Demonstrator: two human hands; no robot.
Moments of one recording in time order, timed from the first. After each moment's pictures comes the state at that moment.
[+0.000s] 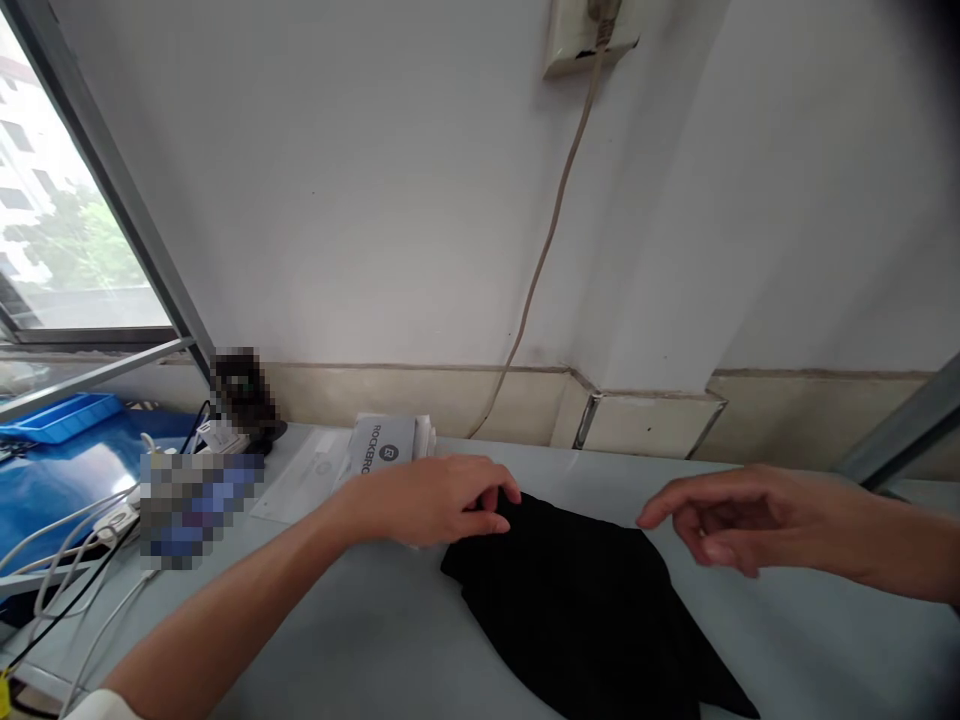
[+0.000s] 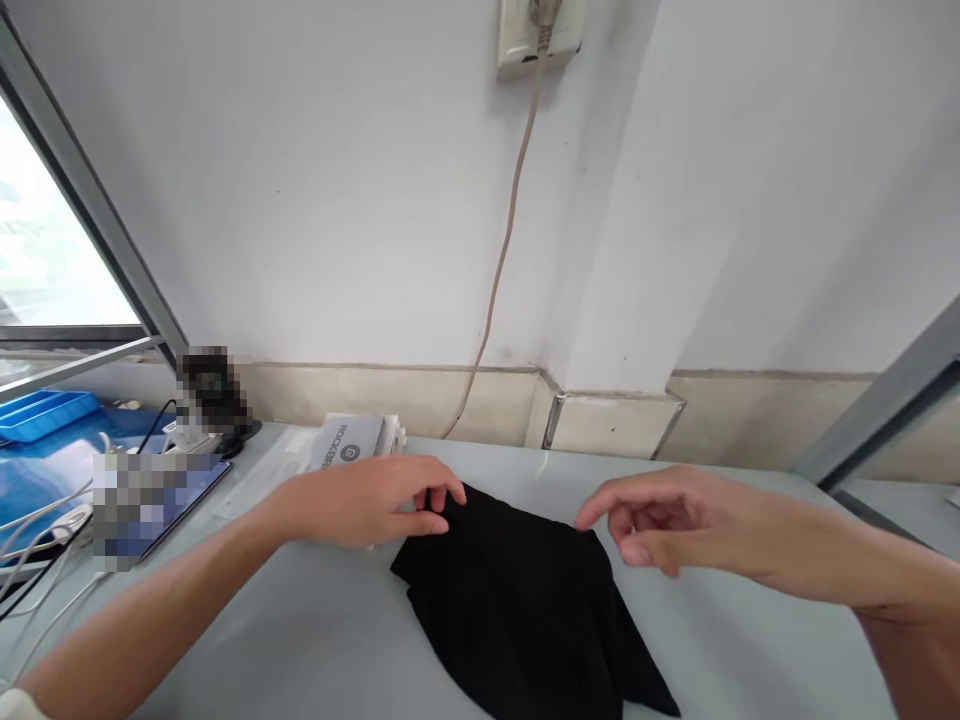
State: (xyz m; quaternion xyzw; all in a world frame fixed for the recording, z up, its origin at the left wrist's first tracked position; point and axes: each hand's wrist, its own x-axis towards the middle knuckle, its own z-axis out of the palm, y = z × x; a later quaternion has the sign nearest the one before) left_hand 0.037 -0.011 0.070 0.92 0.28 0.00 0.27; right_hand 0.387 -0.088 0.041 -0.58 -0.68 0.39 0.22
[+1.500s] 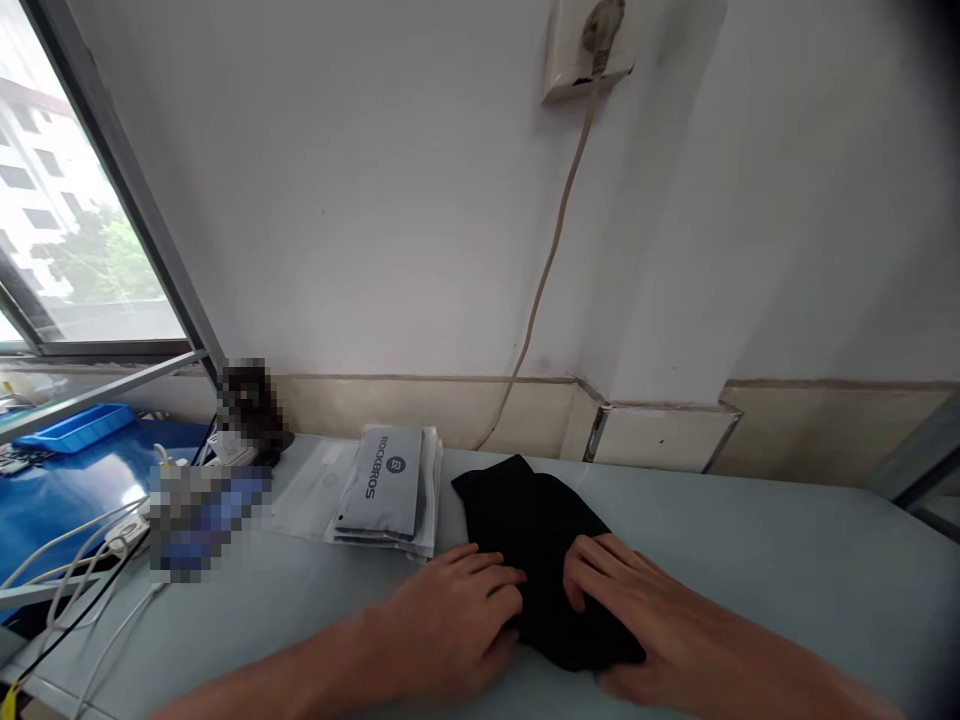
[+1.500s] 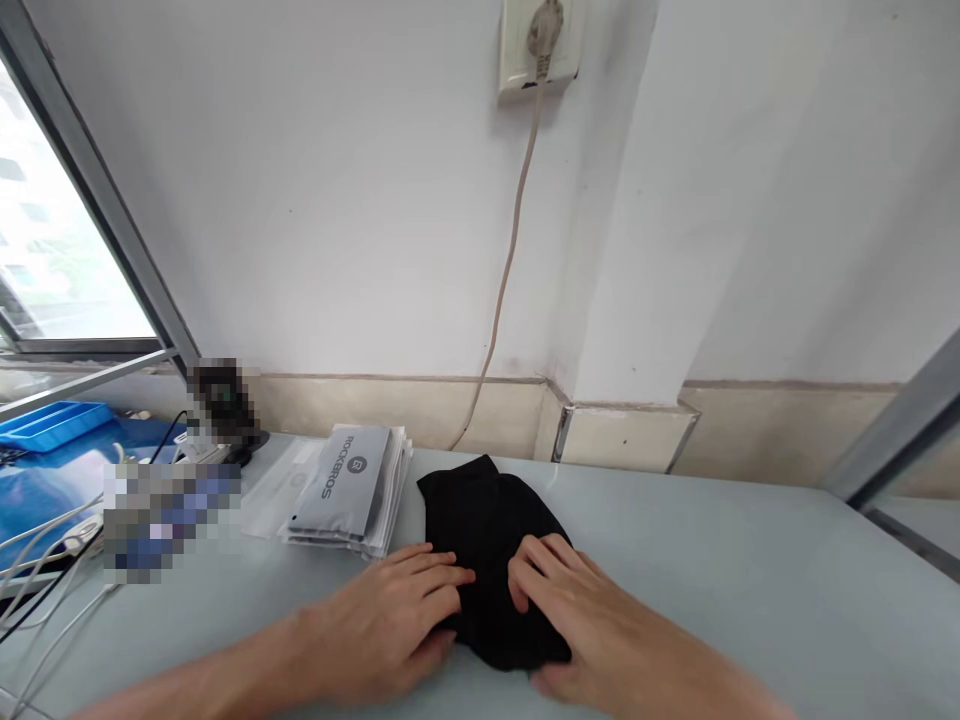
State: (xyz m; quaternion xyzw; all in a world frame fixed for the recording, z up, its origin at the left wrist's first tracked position) left_hand 0.031 -0.060 -0.042 0.96 0.21 0.11 0.14; right_hand 0.304 -0.101 -0.023 -0.53 -0.80 0.27 0.10
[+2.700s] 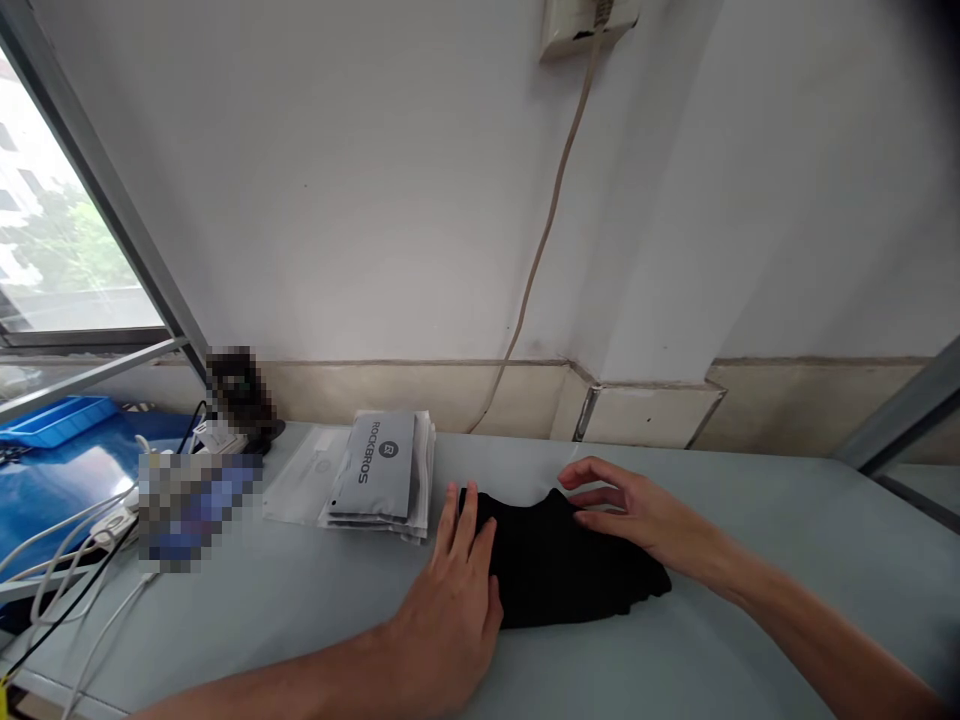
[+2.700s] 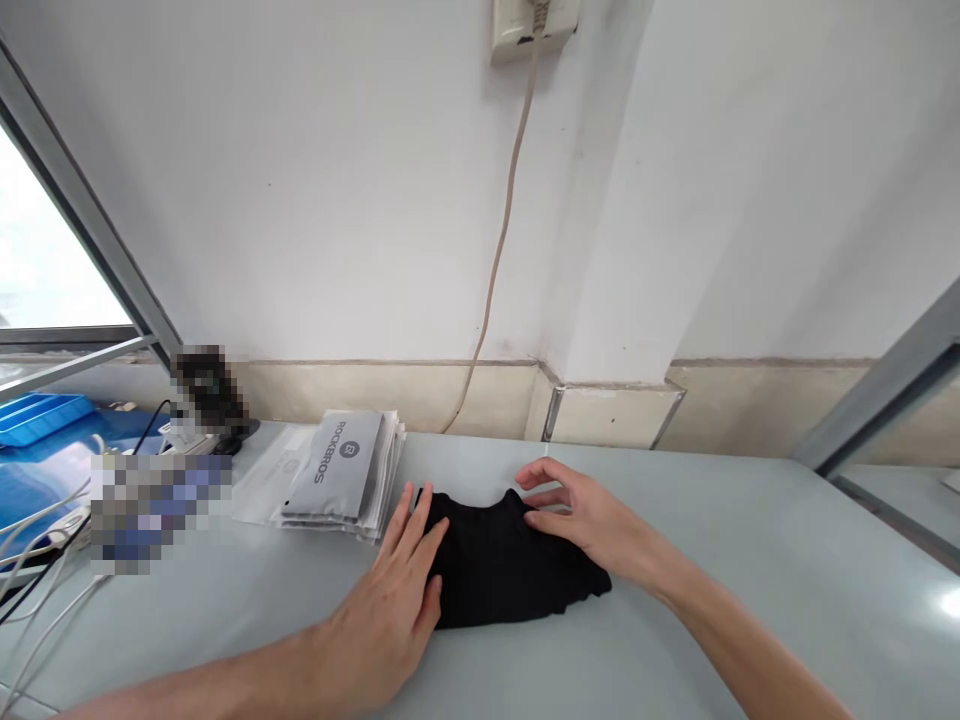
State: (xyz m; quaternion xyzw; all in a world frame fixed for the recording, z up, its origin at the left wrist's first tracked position) left_hand 0.044 -0.080 -0.067 0.89 0.39 0.15 0.15; right_hand 0.341 -0.051 -0.043 -0.58 -0.62 0.42 0.31
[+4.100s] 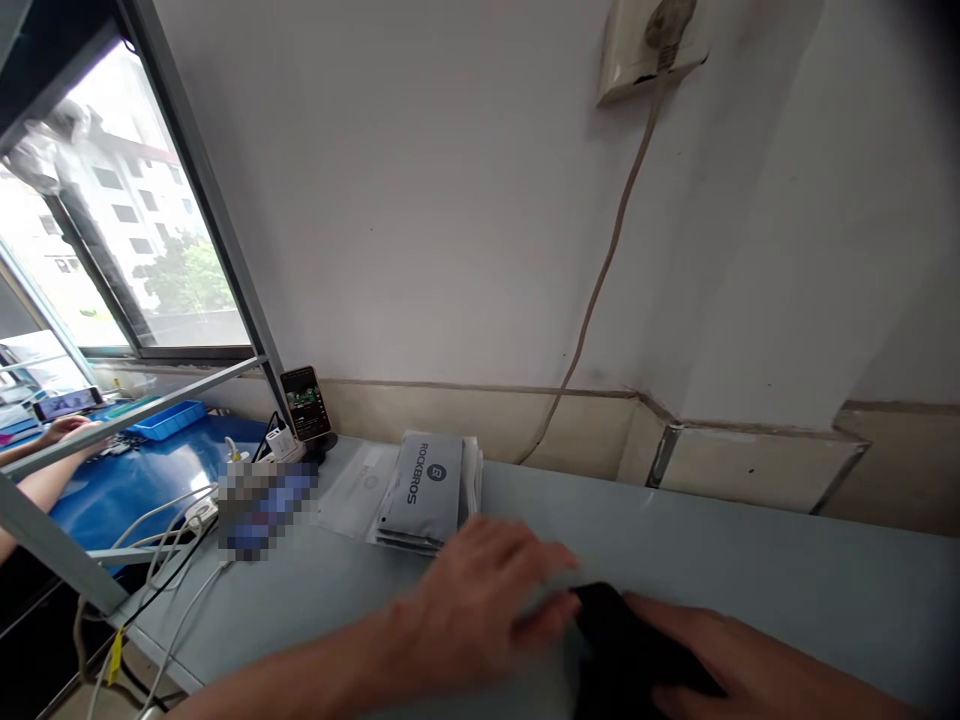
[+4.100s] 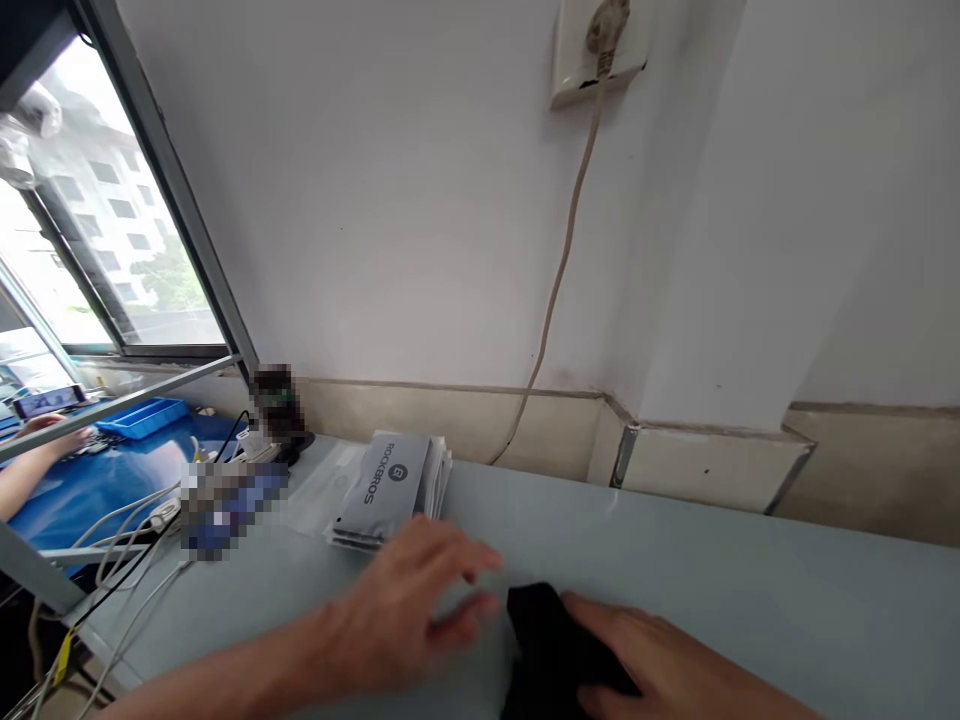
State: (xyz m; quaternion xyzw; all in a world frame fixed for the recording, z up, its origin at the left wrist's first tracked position) left_hand 0.024 -0.061 -0.007 0.90 0.21 0.37 0.04; right_hand 0.330 -0.081 -0.074 -0.55 -0.64 0.47 0.26
